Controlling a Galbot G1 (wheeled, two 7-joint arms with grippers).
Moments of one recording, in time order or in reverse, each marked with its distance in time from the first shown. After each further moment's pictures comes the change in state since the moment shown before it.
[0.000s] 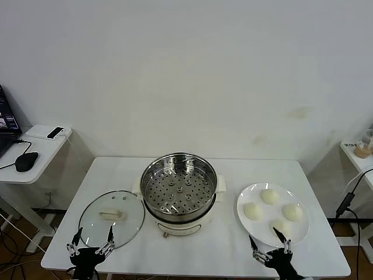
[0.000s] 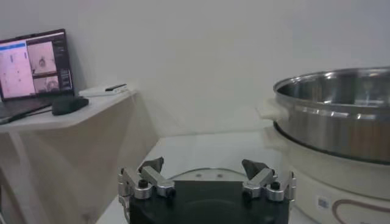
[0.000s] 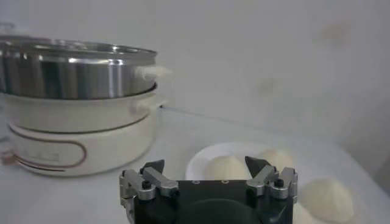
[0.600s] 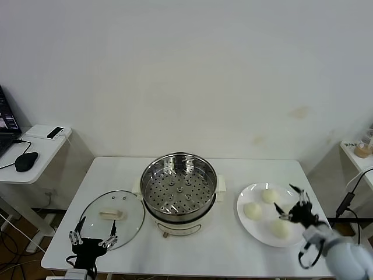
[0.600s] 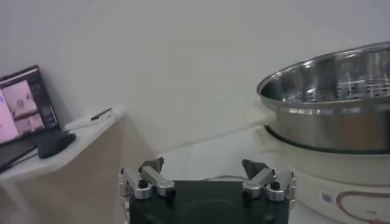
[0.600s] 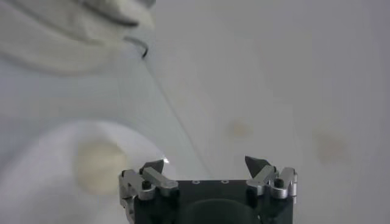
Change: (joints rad) left arm -0.045 0.008 -0.011 -0.046 0.171 0.108 0.093; right arm 0.413 -0.353 0.019 -0.156 -0.491 -0.118 -0.345
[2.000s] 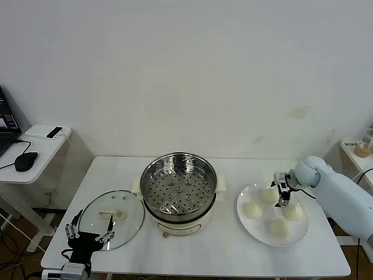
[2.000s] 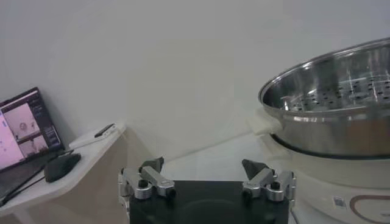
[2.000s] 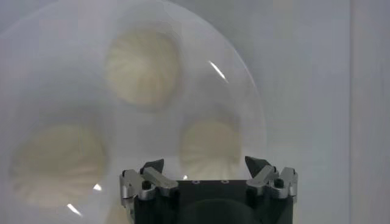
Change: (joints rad) left arm -0.017 0.030 -0.025 -0.042 0.044 0.056 0.033; right arm 1.114 -0.071 -1.130 -0.742 0.079 -0.121 -0.602
